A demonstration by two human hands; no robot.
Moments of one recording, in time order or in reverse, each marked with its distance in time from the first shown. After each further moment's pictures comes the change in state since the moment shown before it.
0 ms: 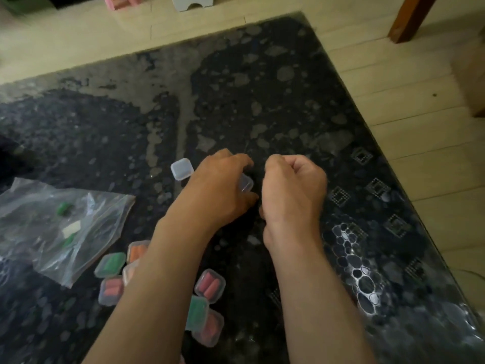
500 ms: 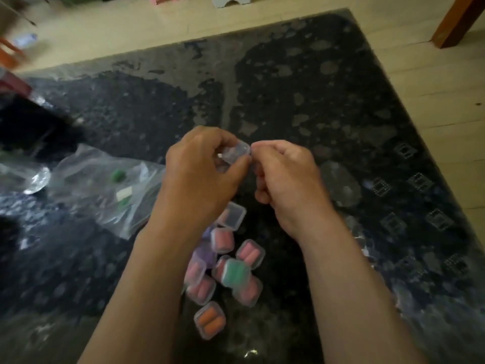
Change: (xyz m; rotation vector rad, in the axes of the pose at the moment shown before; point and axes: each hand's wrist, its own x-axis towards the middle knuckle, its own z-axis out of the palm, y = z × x) left_hand -0.084 -0.042 -0.019 -0.407 0.666 -0.023; right_hand -0.029 0.009 0.024 -0.133 -0.497 -0.028
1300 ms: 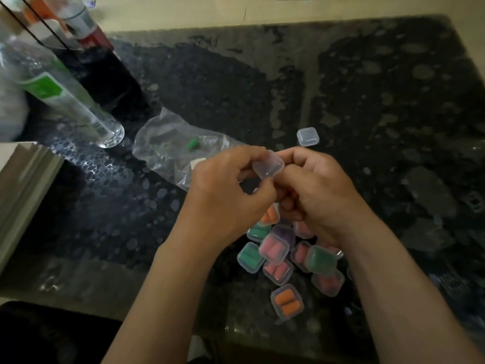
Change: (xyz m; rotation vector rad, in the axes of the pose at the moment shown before) left_hand -0.057 -0.068 -0.067 -0.254 0.036 -0.043; right_hand -0.036 0.015 0.069 -0.106 -0.429 0.044
